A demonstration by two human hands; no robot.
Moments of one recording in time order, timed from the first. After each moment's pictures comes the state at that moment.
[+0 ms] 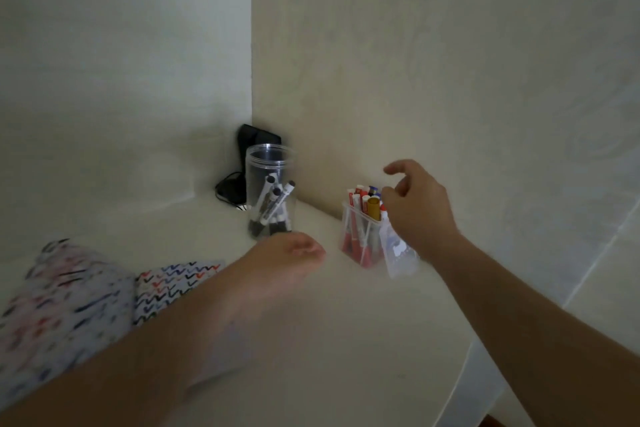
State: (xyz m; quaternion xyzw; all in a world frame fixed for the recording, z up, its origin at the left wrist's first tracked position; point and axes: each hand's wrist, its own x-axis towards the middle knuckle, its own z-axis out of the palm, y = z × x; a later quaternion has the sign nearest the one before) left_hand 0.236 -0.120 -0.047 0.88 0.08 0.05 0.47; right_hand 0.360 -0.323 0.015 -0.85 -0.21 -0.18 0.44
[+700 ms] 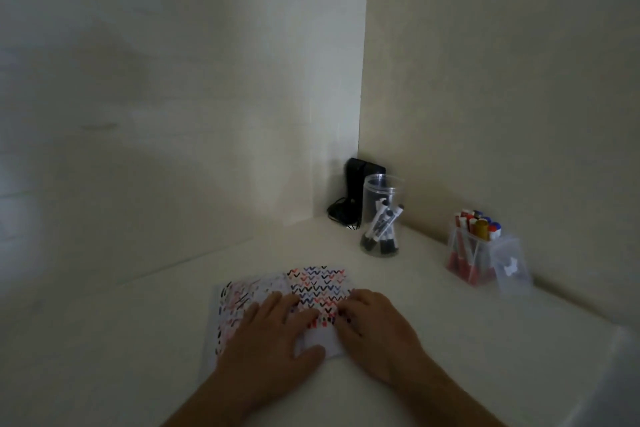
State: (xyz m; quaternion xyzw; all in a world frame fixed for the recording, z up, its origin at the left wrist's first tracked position) left_hand 0.032 -0.026 -0.112 0.98 0.15 0.10 0.03; right_hand 0.192 -0.189 -0.118 -0.85 -0.47 -0.07 0.21
